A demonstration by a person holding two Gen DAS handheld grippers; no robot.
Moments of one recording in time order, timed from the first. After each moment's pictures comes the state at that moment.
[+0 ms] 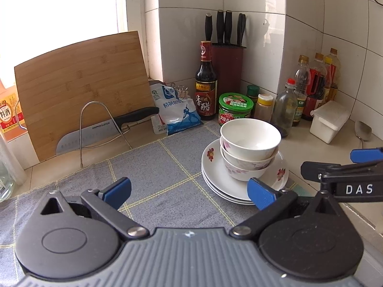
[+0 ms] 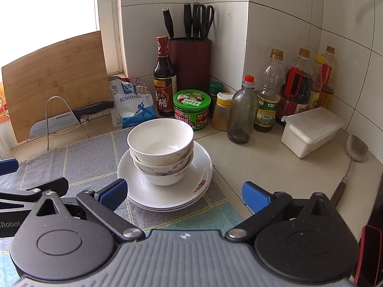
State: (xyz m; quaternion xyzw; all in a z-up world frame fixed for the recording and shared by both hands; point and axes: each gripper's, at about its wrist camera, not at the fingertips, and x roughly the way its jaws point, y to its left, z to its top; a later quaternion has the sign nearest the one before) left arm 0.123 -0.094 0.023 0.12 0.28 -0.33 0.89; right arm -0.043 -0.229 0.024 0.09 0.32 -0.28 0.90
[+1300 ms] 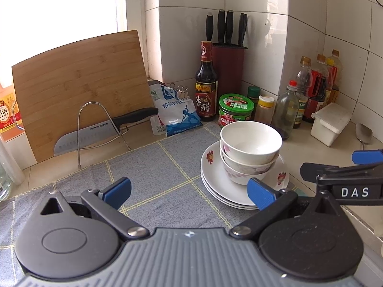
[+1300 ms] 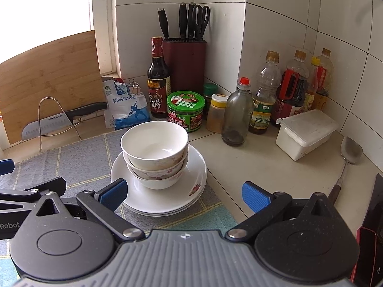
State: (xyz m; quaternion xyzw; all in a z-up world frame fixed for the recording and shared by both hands) left arm 0.130 -0.097 0.023 0.11 0.28 -0.33 0.89; right arm -0.035 -0.231 0.026 0.09 0.32 -0.29 0.90
